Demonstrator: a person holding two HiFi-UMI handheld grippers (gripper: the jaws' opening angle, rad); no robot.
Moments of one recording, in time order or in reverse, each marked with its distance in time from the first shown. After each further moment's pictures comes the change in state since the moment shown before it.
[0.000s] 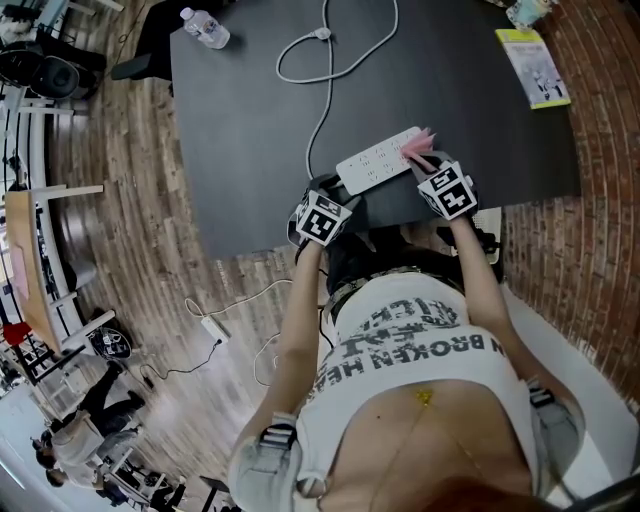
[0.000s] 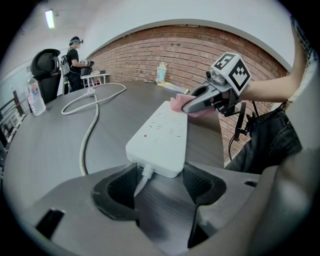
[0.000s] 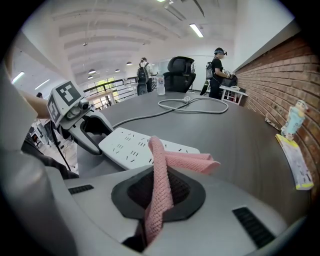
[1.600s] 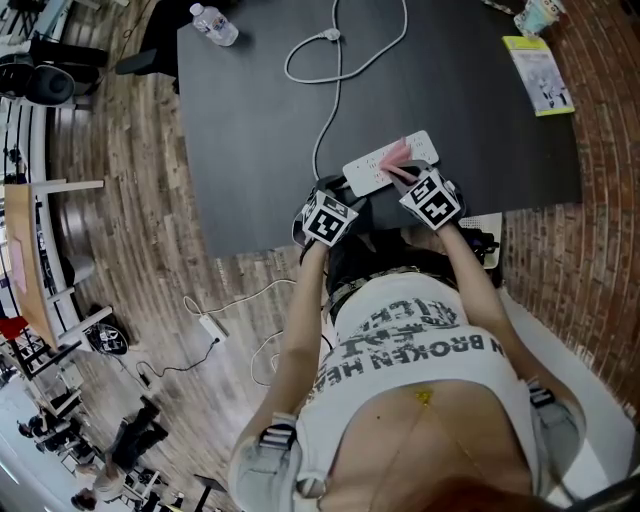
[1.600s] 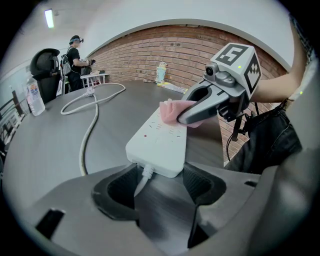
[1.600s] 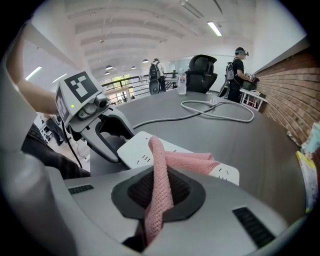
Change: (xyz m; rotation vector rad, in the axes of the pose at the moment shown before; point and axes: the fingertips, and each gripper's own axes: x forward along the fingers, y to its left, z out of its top) left arm -0.001 -0.001 0.000 -0.005 0.015 -0.006; right arm 0.020 0.062 0.025 -0.128 0.016 0.135
